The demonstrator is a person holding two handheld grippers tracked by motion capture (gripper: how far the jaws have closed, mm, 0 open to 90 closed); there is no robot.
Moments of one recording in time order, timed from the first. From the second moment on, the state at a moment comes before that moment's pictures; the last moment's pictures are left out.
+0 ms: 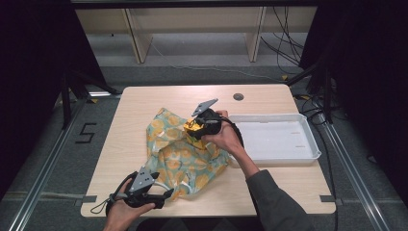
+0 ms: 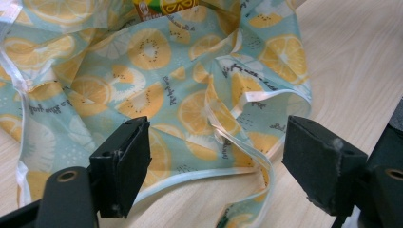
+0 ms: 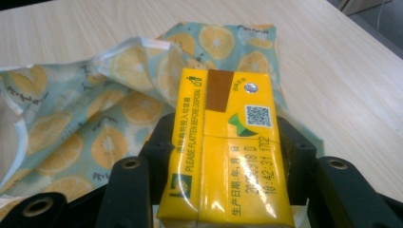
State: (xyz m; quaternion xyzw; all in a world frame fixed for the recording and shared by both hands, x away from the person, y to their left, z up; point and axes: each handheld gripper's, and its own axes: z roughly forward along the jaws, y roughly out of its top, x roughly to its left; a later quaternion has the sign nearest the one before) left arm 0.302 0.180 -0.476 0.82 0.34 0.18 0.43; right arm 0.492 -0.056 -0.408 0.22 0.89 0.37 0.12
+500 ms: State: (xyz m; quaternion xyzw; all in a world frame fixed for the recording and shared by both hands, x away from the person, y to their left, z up) left arm 0.302 0.182 -0.476 0.82 0.34 0.17 0.42; right arm 0.481 -0.065 -0.373 0.20 0.89 0.40 0.12
